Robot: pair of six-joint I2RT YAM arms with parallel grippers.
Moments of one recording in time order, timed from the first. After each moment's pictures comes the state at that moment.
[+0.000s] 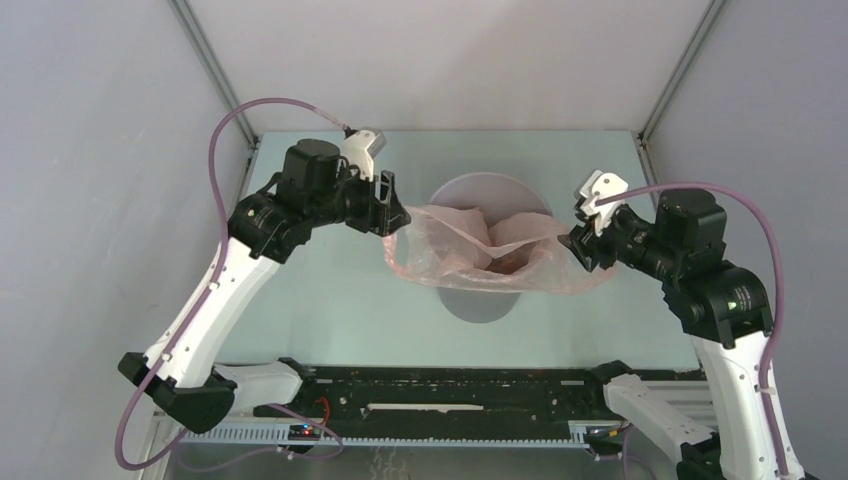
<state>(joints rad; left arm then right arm) -0.57 1.21 1.53 -0.88 0.22 -0.23 0.29 0.86 1.43 -1.00 -0.37 -0.50</state>
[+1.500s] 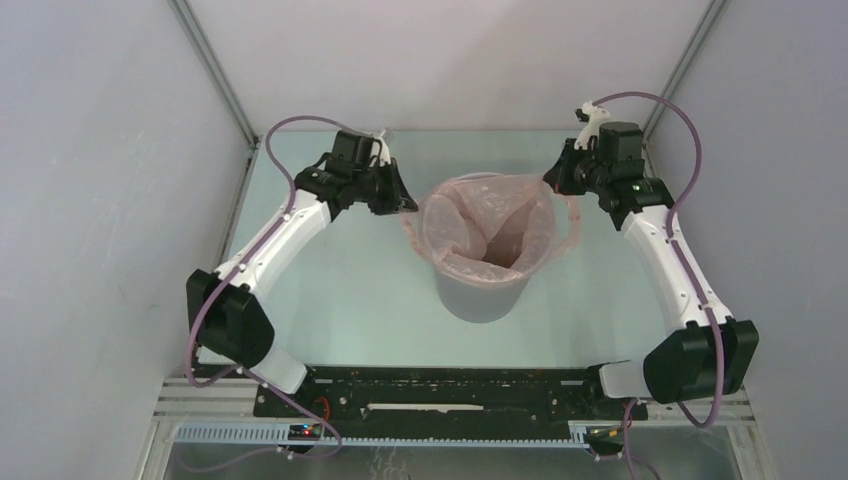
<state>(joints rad) -0.42 1.54 1.44 -0.64 0.32 -0.55 0.13 1.34 1.33 -0.51 -0.24 0.18</state>
